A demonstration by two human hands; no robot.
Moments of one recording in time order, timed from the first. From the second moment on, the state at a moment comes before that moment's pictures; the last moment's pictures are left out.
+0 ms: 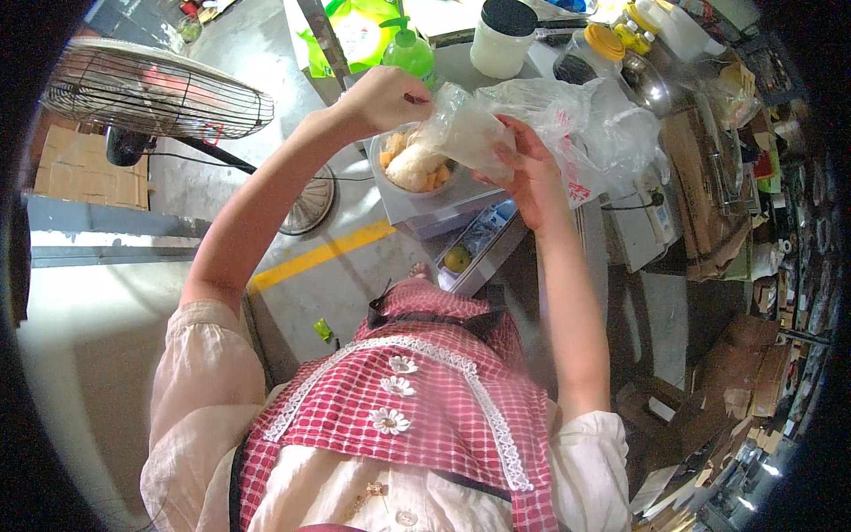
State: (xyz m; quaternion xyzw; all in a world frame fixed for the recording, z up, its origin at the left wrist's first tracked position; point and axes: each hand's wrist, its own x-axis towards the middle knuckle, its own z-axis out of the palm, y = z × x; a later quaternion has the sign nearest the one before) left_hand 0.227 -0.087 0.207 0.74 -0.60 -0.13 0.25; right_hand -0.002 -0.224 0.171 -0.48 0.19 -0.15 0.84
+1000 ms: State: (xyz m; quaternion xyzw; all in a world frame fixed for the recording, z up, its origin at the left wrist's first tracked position) left_hand 0.225 -0.097 0.187 0.70 -0.63 -0.12 0.32; right_hand -0.012 -0.225 0.184 -0.62 0.15 -0.23 0.74
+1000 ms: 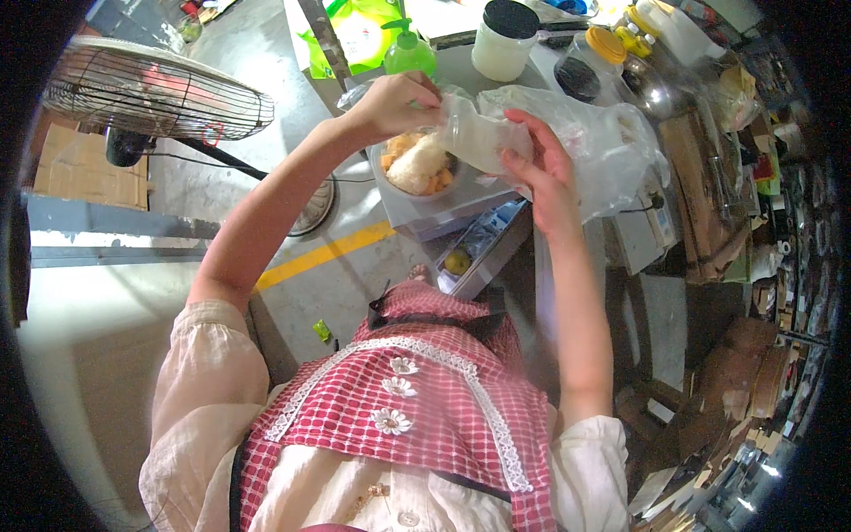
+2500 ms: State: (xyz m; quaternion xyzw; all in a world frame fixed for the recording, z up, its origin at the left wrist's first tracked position) left_hand -0.013 -0.222 0.001 0.32 -0.06 -0.58 0.74; right_hand 0.067 -0.322 0.137 -0.56 -0.04 0.00 0.83
